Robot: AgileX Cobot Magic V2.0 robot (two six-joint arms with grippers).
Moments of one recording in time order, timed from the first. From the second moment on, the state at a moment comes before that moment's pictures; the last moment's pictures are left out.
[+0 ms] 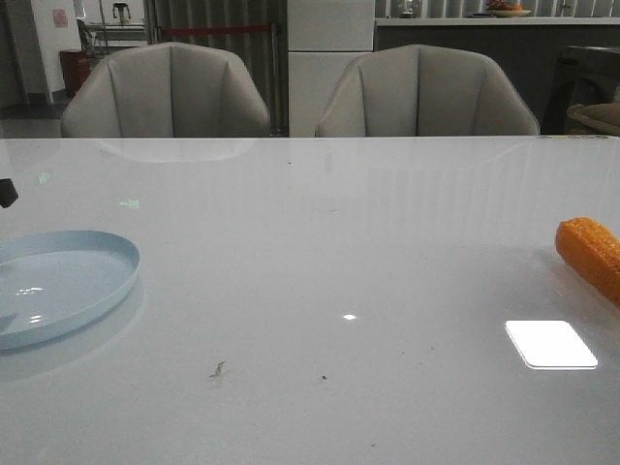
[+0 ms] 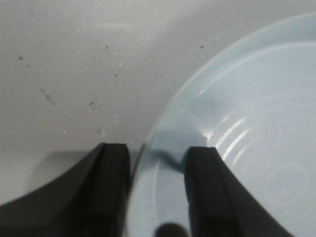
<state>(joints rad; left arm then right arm) 0.09 2.00 -1.35 -0.20 0.89 0.17 0.00 0.89 -0.62 0.11 0.26 0.07</state>
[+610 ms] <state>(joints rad) 0.08 2.02 -1.55 -0.45 1.04 0.25 0.00 0.89 -0.62 0.11 0.26 0.07</state>
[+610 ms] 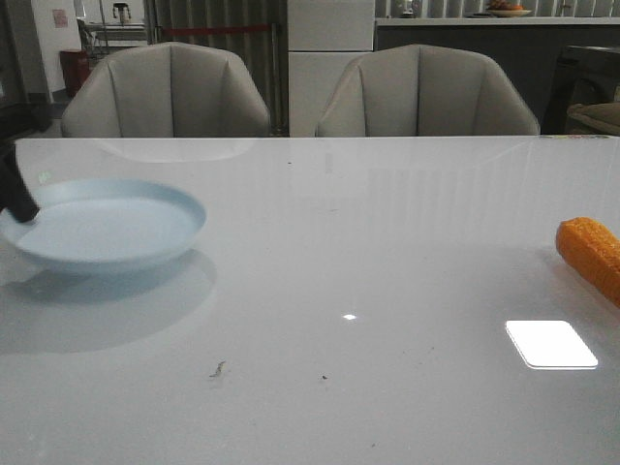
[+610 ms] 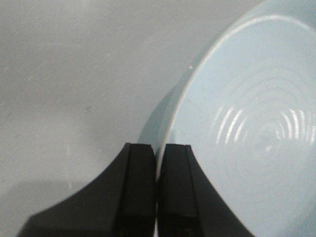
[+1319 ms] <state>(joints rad) -0.34 2.11 -1.73 -0.50 1.07 0.19 0.00 0.89 -0.62 0.11 0.30 0.07</state>
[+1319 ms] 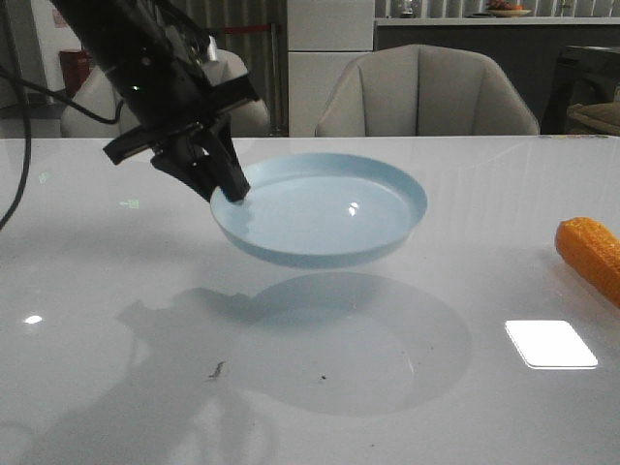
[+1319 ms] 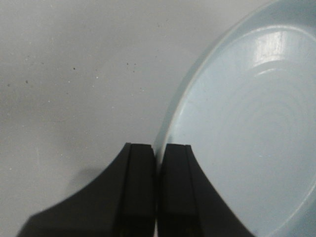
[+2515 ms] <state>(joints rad) -0.34 2.03 -2.02 -0.14 1.09 0.17 0.00 0.90 -0.65 0.11 0.35 0.07</state>
